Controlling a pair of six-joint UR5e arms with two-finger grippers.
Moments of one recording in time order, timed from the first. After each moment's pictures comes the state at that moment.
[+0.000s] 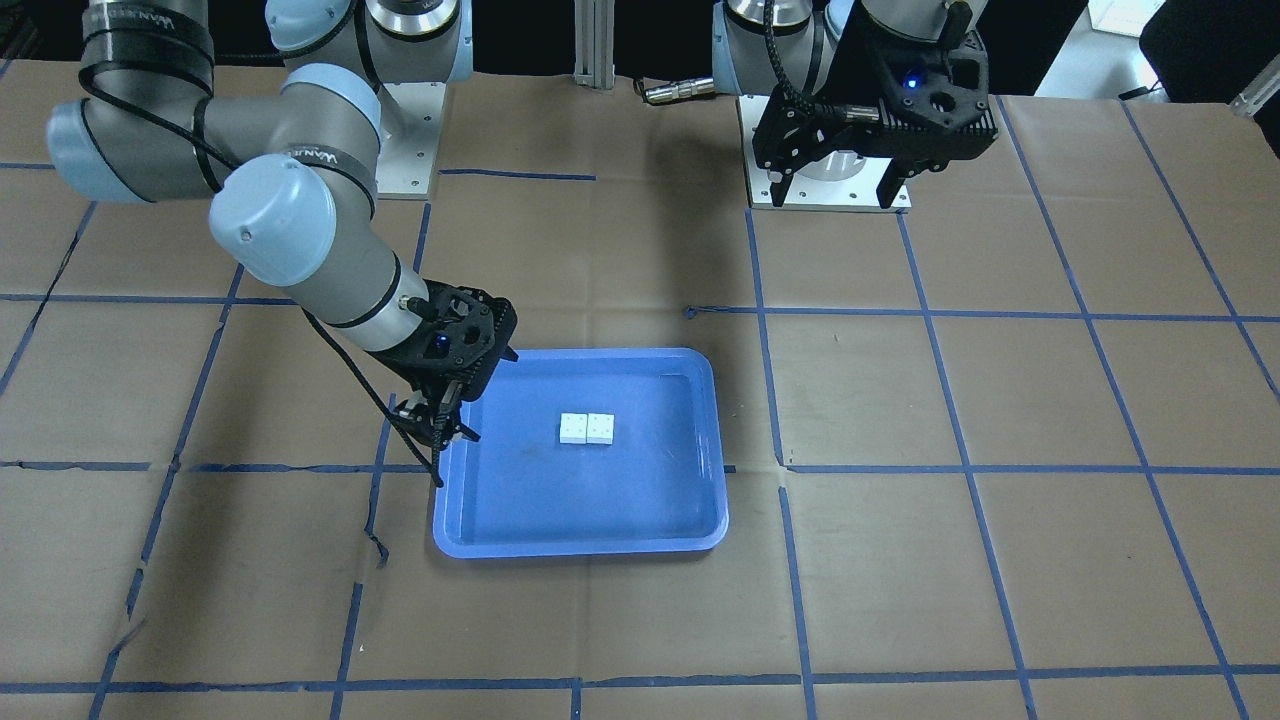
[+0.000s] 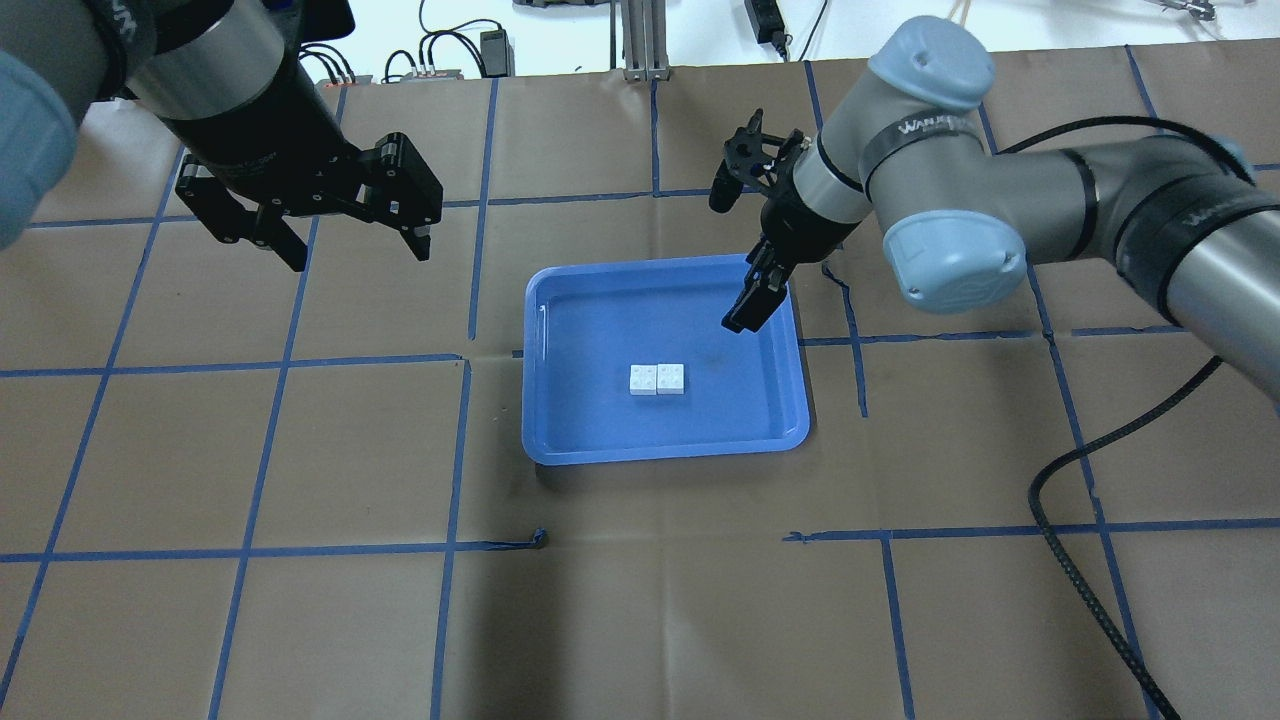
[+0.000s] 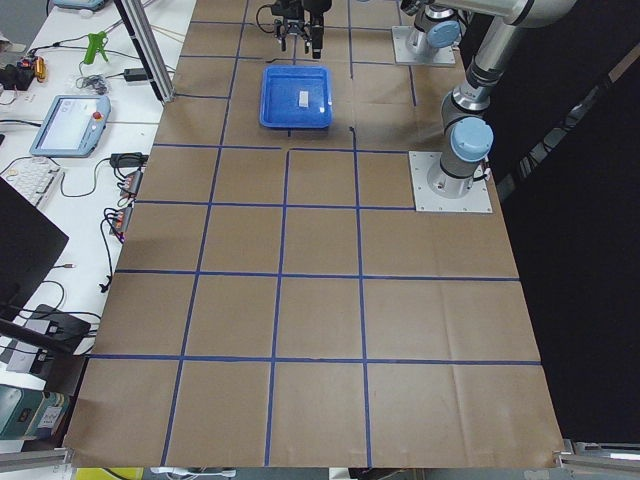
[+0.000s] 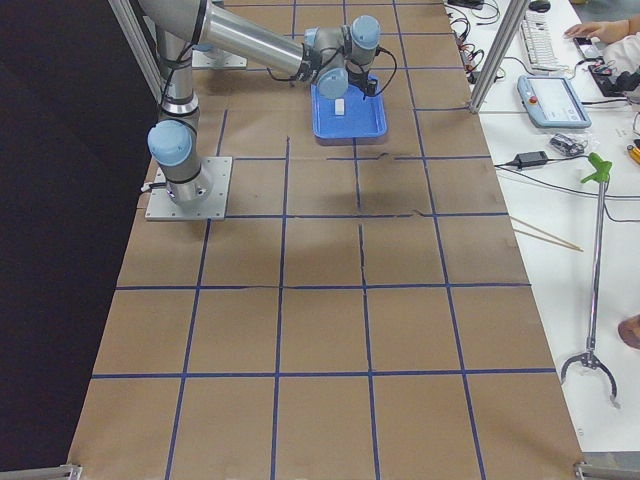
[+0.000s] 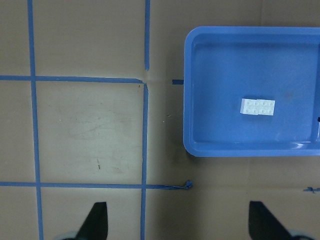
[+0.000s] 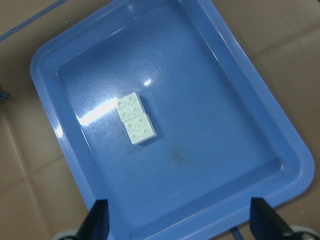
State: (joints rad) left arm -1.64 -1.52 -1.51 -1.68 1.55 -0.11; right arm 1.66 -1.34 1.73 -1.96 -1.26 -0.96
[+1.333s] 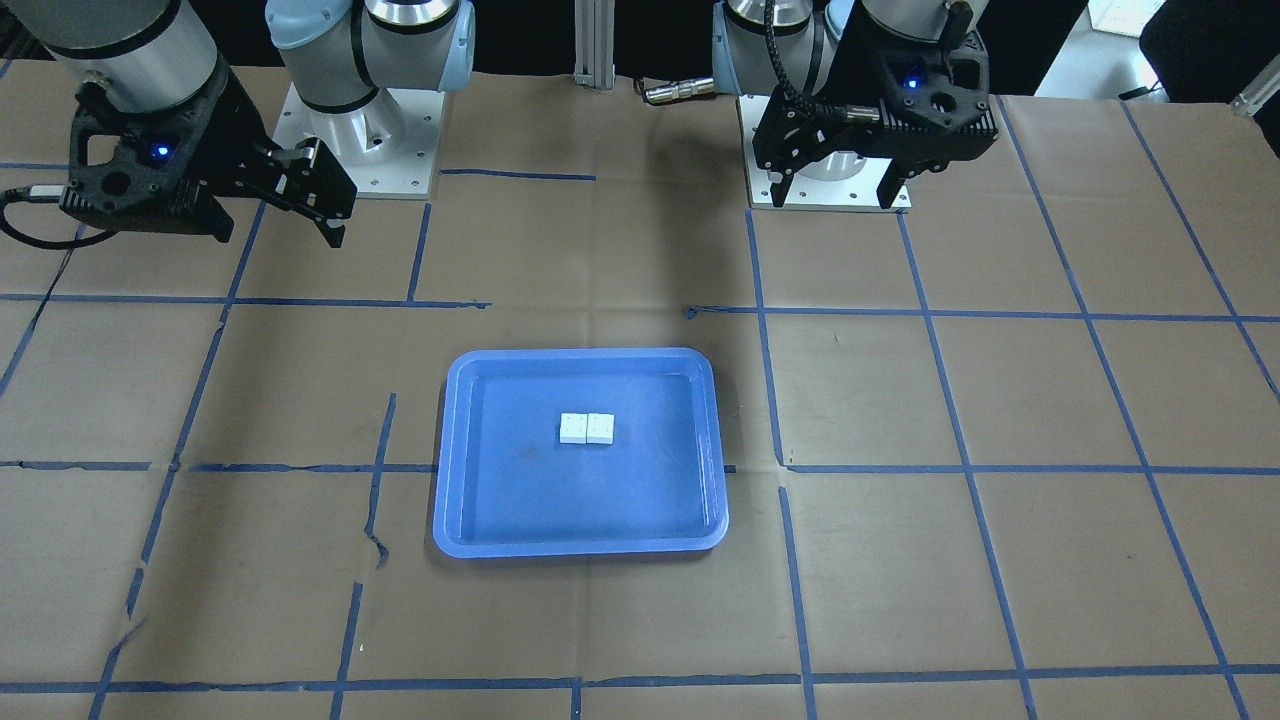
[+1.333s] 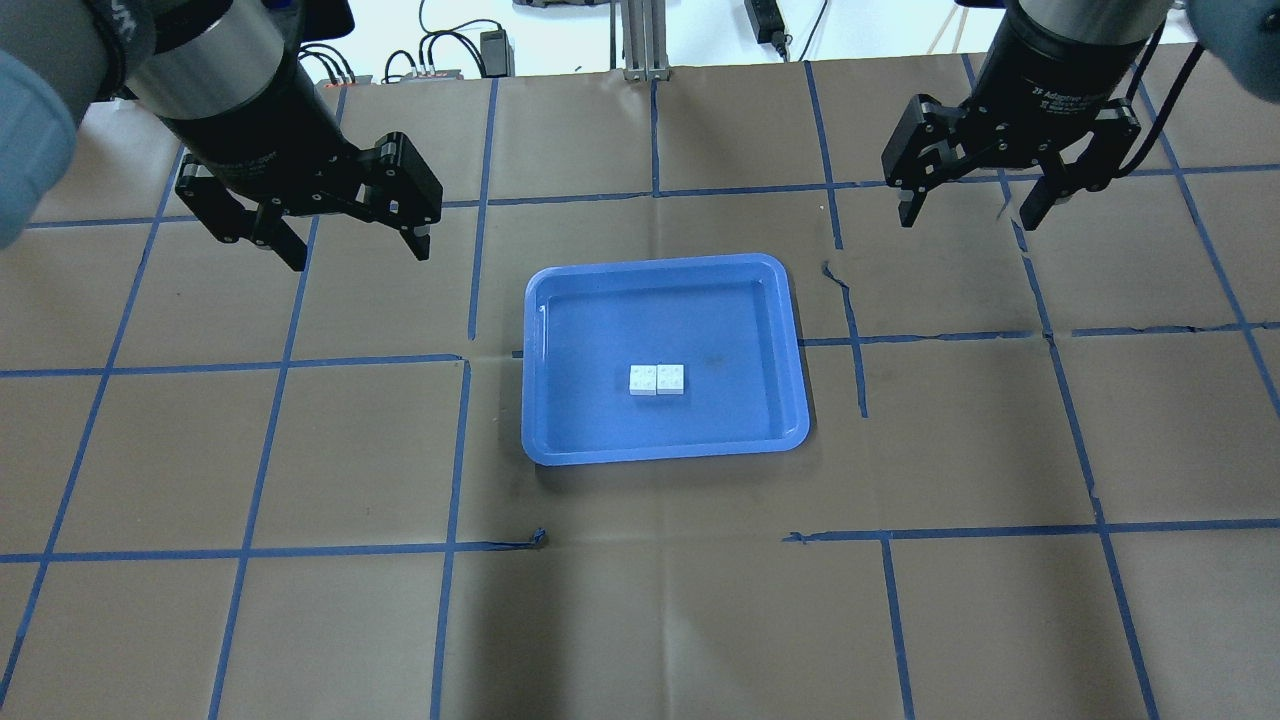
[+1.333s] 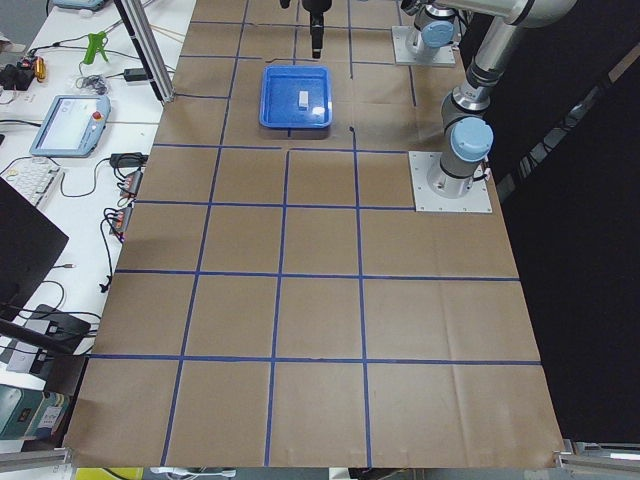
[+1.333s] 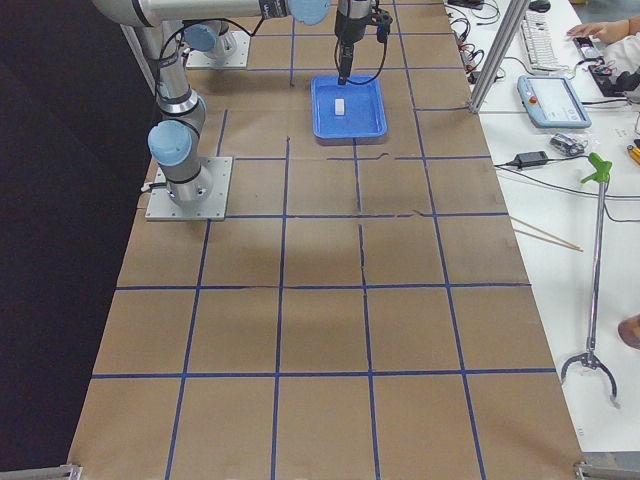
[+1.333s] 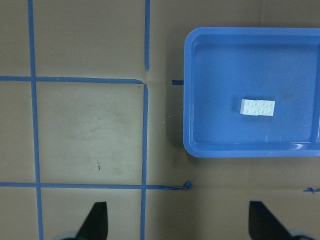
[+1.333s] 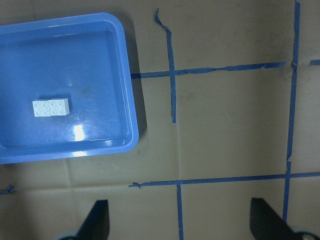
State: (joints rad) left arm -1.64 -1.52 -1.51 -1.68 1.55 -0.11; right arm 1.56 -1.54 1.47 -1.41 -1.54 0.06
